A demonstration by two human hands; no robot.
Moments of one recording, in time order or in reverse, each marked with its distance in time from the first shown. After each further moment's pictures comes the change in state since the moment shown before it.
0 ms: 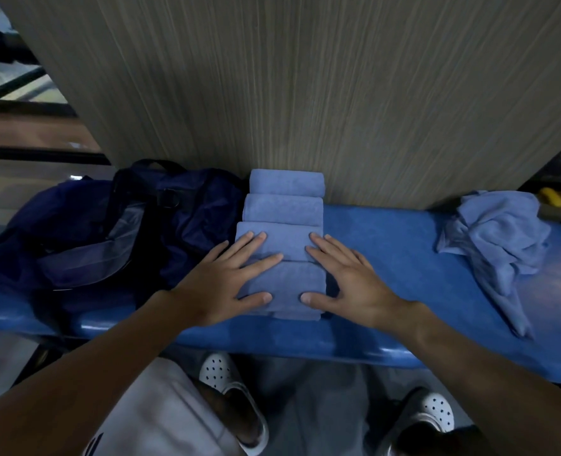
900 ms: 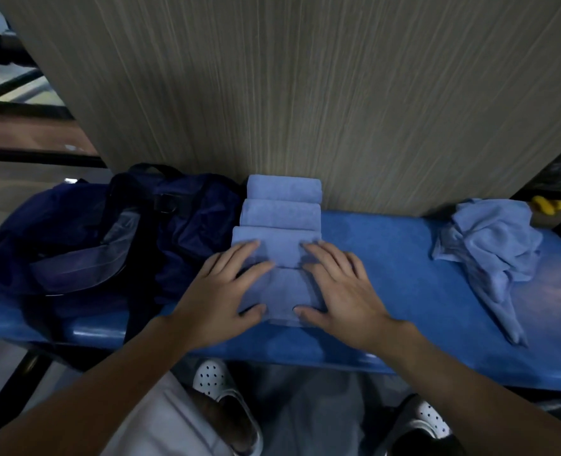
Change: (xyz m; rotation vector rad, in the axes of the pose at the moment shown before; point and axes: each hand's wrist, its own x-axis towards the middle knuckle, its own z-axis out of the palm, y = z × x) left_hand -0.008 0.019 0.009 -0.041 0.226 -0.044; right_hand -0.005 -0.014 0.015 -0.306 0.259 -0.118
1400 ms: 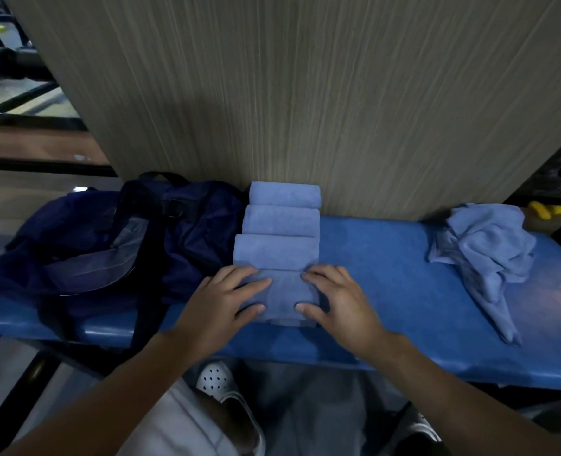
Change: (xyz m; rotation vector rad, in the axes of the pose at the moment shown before) left_hand -0.018 0.007 0.003 -0.078 0.033 -0.068; right_hand -0.011 -0.007 0.013 0.362 0.118 0.144
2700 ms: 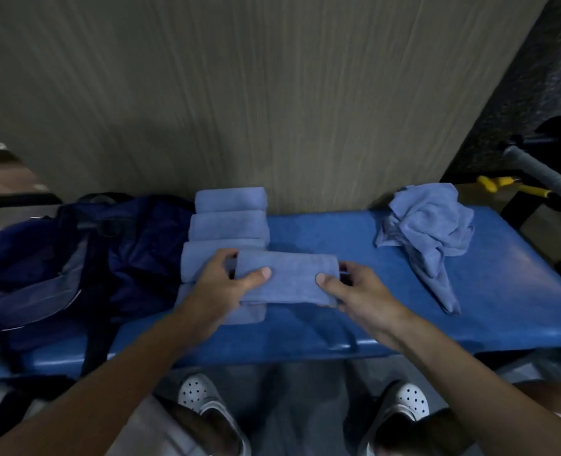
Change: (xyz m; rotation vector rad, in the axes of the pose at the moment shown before) left_hand 0.074 0.110 -0.021 -1.140 -0.001 -0.693; right_hand -0.040 0.027 -0.089 1.072 0.069 0.671
